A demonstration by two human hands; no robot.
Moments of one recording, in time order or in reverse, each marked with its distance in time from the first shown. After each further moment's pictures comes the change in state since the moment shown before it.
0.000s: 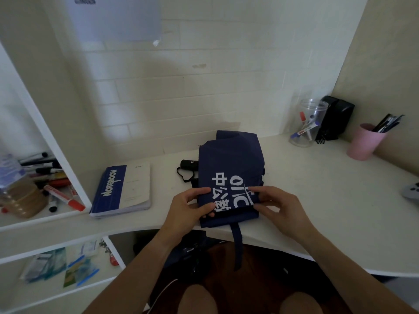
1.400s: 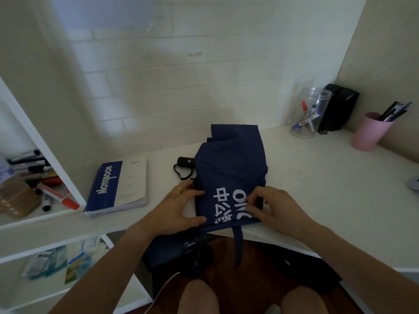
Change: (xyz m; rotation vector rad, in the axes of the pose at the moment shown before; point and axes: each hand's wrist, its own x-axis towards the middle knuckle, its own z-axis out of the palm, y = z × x) left_hand 0.020 -0.010 -0.044 0.933 -0.321 0.191; right_hand 0.006 0.003 0.003 -0.376 -0.239 -0.049
